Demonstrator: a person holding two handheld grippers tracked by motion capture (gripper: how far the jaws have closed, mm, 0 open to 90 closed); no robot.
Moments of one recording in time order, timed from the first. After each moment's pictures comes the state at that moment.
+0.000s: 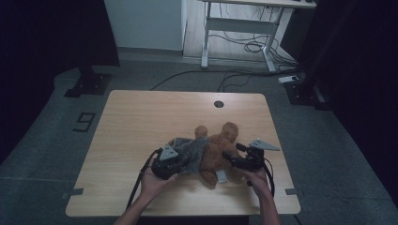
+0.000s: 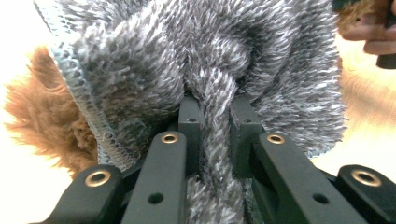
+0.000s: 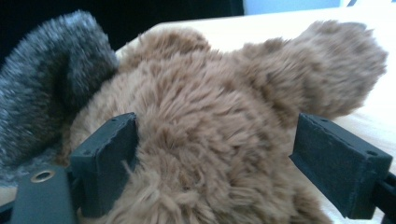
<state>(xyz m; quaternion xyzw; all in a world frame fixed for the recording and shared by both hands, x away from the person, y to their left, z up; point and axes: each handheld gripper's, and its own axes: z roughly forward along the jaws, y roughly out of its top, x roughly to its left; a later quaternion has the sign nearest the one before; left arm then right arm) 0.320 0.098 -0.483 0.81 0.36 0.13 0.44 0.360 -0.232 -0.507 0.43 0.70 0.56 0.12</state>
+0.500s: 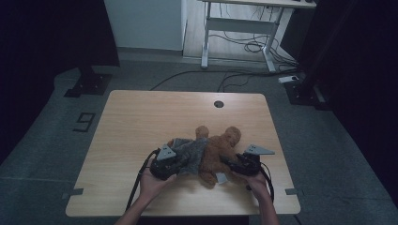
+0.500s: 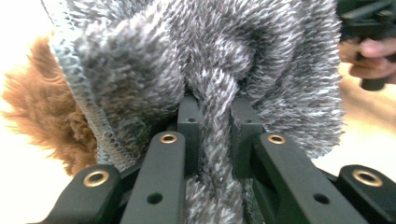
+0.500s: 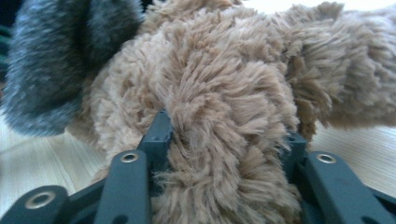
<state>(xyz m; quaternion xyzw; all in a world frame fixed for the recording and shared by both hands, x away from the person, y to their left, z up) 0.324 0.103 -0.484 0.81 0.37 0.13 0.45 0.354 -0.227 -0.526 0.38 0.73 0.56 0.09</state>
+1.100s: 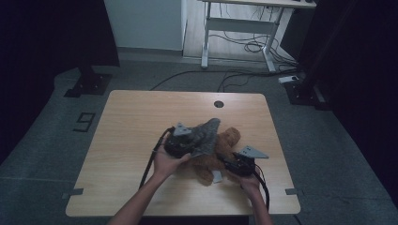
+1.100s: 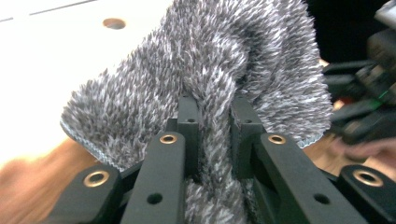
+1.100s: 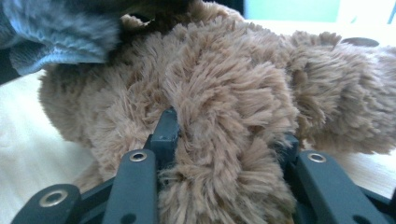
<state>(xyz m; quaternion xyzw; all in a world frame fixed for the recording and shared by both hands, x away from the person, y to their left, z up) 0.368 0.040 -0.428 0.82 0.35 0.12 0.44 0.349 -0.206 -0.528 0.39 0.72 0.55 0.18</state>
